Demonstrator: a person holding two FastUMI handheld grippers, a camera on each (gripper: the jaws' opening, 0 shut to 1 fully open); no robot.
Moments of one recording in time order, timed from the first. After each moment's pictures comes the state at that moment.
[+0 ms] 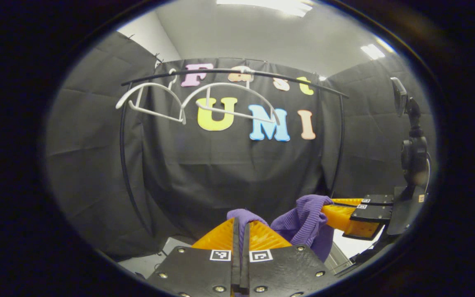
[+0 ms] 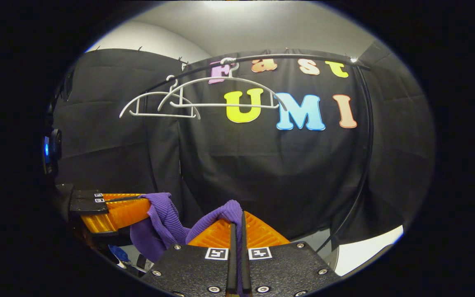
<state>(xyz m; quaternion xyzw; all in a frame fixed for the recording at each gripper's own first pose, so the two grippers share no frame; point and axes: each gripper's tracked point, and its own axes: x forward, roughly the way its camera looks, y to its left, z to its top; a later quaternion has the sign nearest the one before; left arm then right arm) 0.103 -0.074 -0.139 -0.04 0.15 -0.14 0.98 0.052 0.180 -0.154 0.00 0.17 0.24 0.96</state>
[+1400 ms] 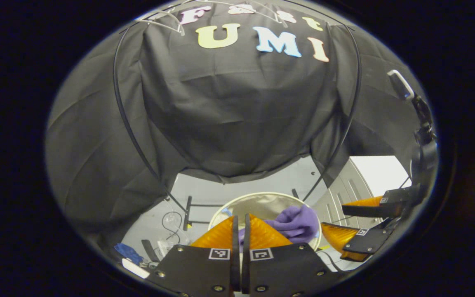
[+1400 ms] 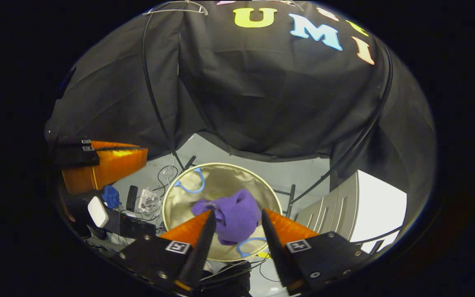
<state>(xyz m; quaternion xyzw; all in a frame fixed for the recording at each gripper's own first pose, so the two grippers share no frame) 0.017 -0.080 -0.380 0.01 0.41 -0.12 0.90 -0.046 0.159 -0.398 -0.10 0.45 0.23 0.86</state>
